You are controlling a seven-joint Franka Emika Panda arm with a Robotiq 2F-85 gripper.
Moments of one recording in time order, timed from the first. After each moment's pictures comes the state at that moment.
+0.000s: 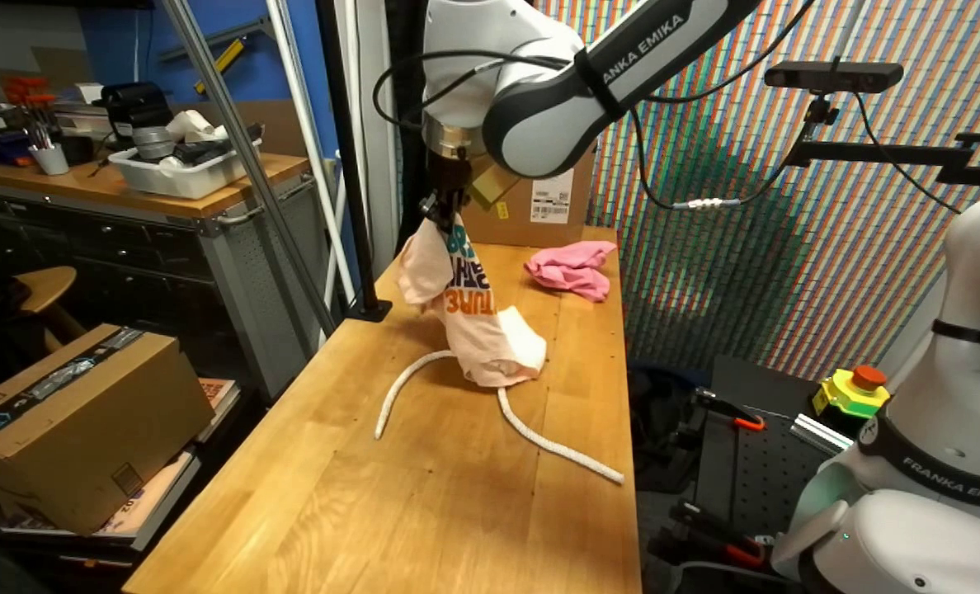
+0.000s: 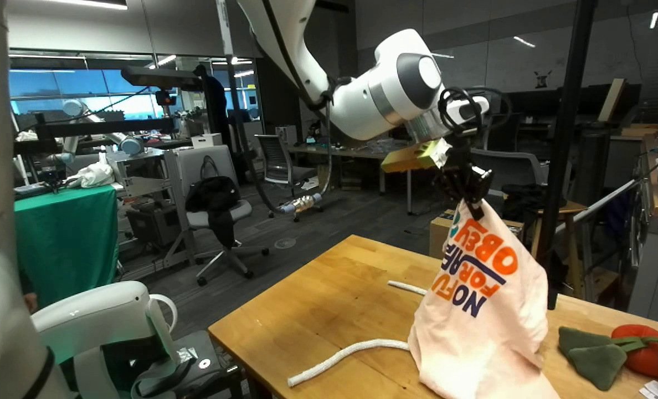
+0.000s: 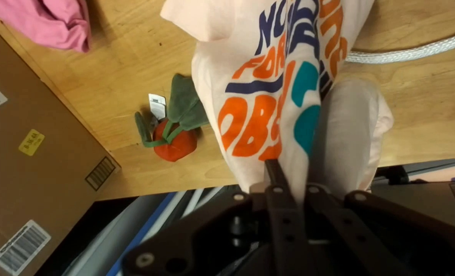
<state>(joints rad) 0.27 0.22 -0.21 -2.00 -0.50 2.49 0.50</state>
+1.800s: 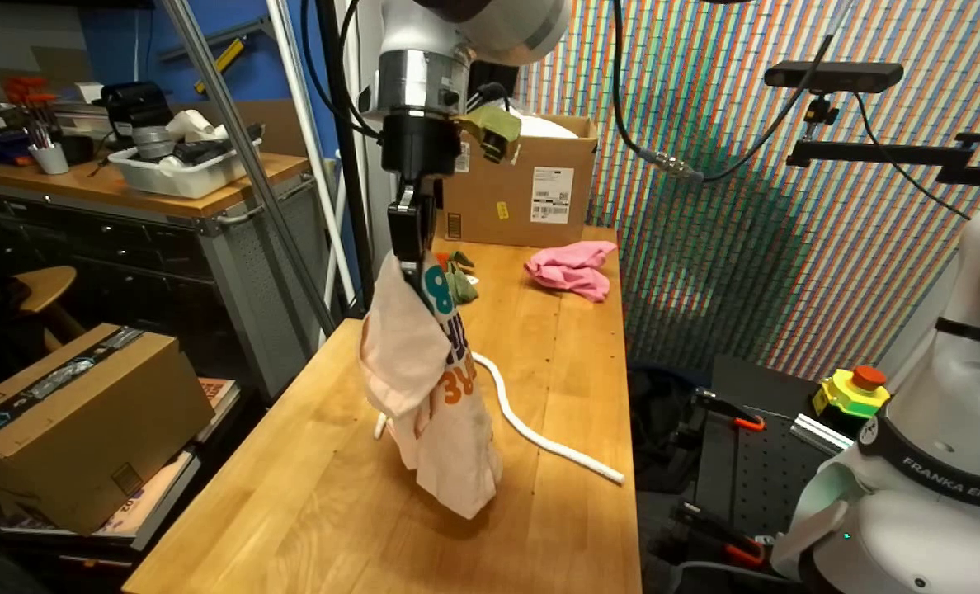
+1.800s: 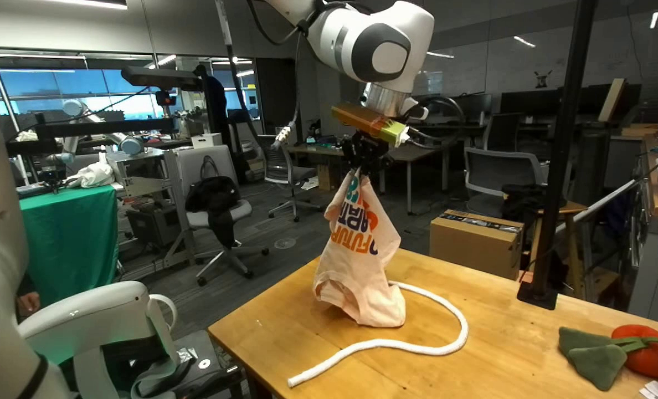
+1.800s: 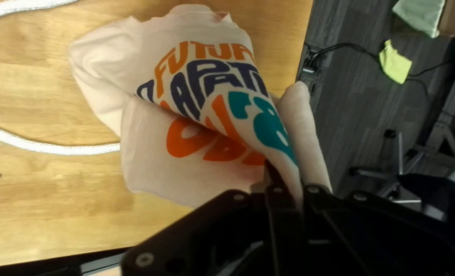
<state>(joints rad) 0.11 0.19 0.11 -1.87 0.40 1.98 -0.43</state>
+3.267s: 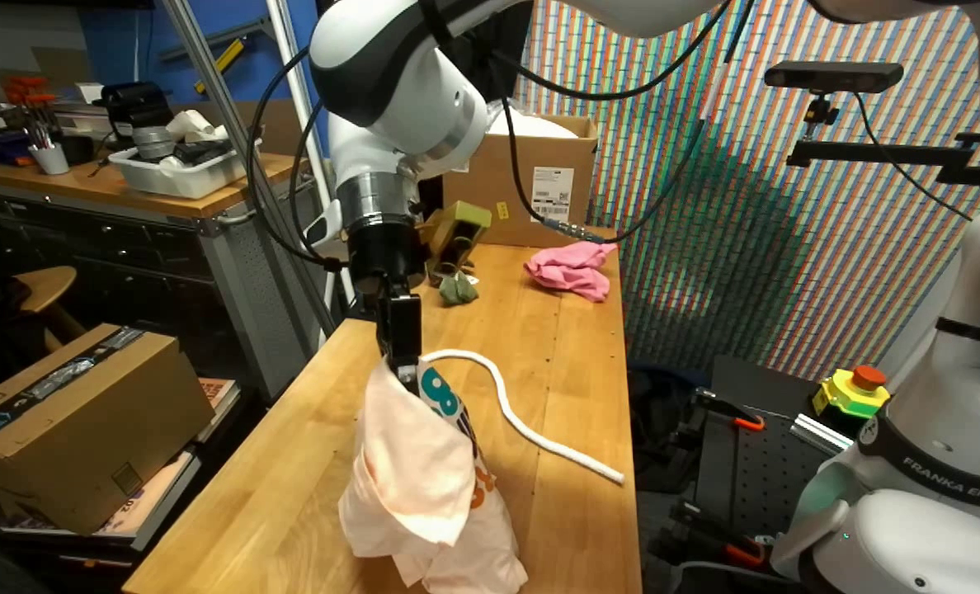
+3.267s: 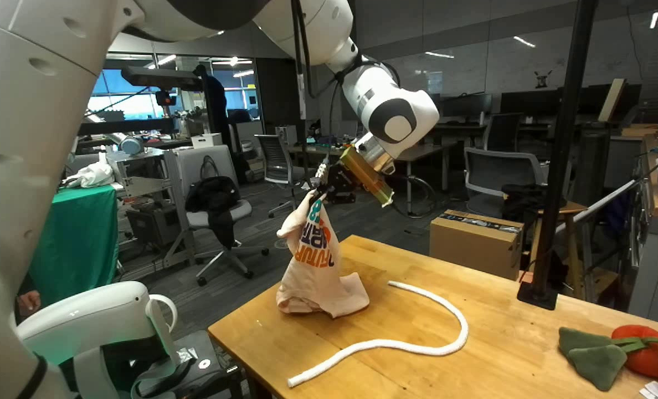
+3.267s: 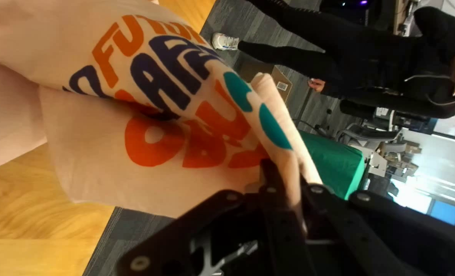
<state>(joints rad) 0.09 0.52 0.19 -1.65 0.63 1.62 -0.89</state>
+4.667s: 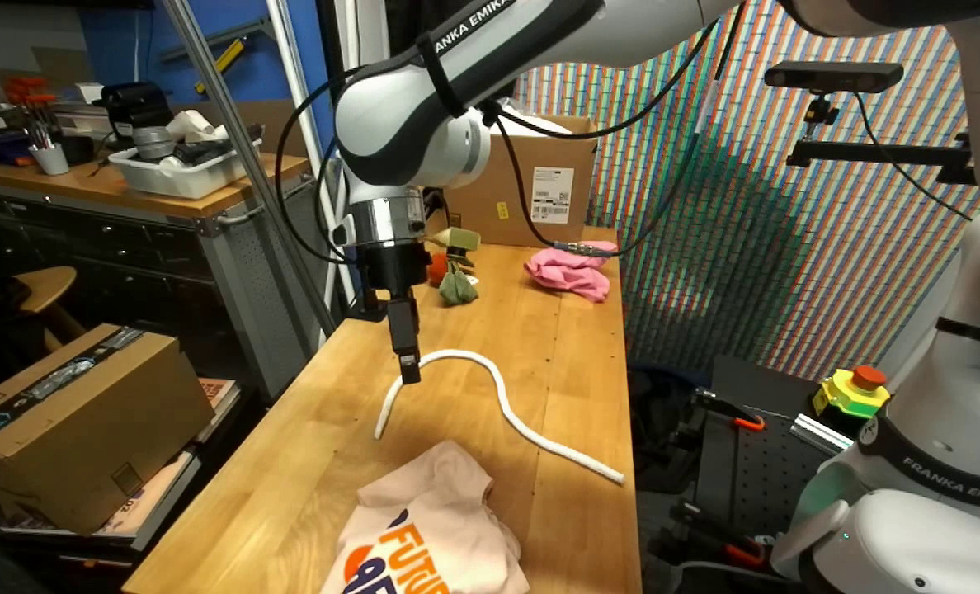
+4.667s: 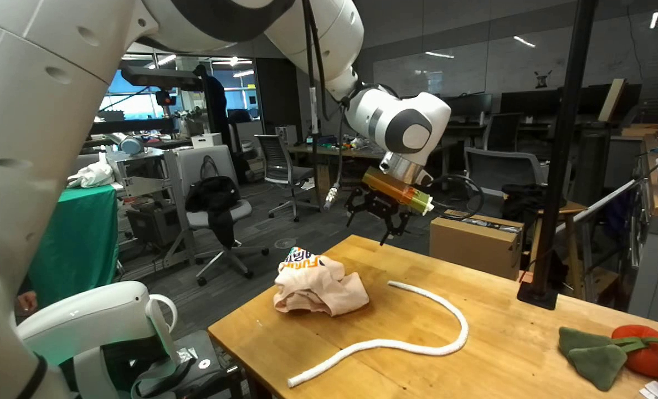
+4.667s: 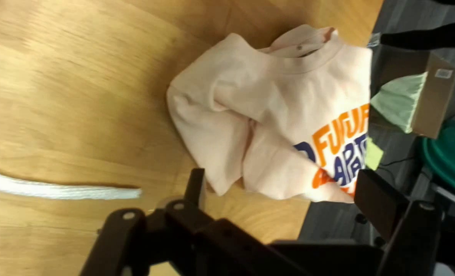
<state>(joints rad) 0.09 0.56 0.14 -1.66 0.30 1.93 -0.64</state>
